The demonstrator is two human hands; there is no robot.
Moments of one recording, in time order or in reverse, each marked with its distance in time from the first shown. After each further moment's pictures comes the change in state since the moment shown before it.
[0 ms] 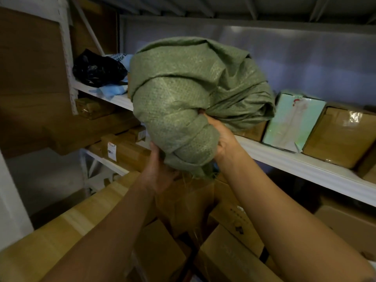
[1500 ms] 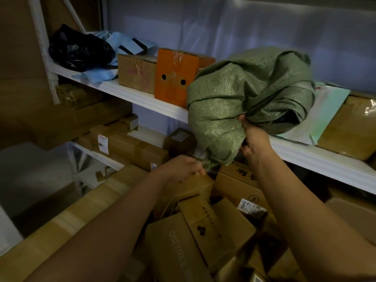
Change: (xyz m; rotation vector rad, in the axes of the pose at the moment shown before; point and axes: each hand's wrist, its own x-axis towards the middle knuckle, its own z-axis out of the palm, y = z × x) left_hand 0.059 0.001 -0.019 1.059 -0.274 -0.189; right_hand 0.069 -0.001 -0.088 -0.081 0.505 -0.317
